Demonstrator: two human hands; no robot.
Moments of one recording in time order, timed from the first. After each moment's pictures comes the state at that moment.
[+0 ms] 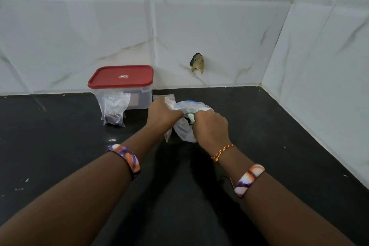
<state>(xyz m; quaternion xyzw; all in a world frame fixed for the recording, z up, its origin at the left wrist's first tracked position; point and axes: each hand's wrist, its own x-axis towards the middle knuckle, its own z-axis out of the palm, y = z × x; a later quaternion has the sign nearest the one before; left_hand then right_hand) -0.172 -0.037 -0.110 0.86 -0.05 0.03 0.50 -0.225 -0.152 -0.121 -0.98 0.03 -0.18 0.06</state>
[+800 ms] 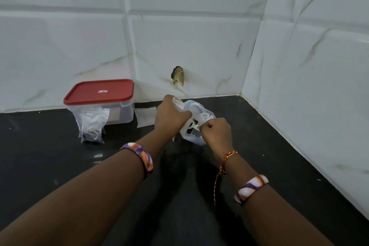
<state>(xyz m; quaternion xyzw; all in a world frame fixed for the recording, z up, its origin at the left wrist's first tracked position) -0.161 -0.104 -0.100 0.86 -0.10 0.07 0.49 -0.213 -0.216 -0.133 -0.85 0.24 -0.18 0.44</state>
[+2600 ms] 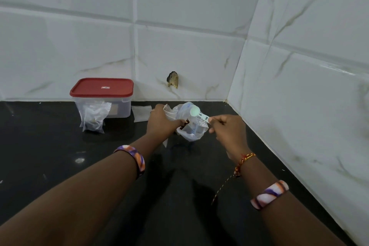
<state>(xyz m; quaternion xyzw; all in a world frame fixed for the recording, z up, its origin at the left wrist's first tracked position) -0.208 -0.081 -0.100 0.85 -0.08 0.03 0.52 -0.299 -0.222 -0.077 -0.83 0.19 -0.26 0.45</state>
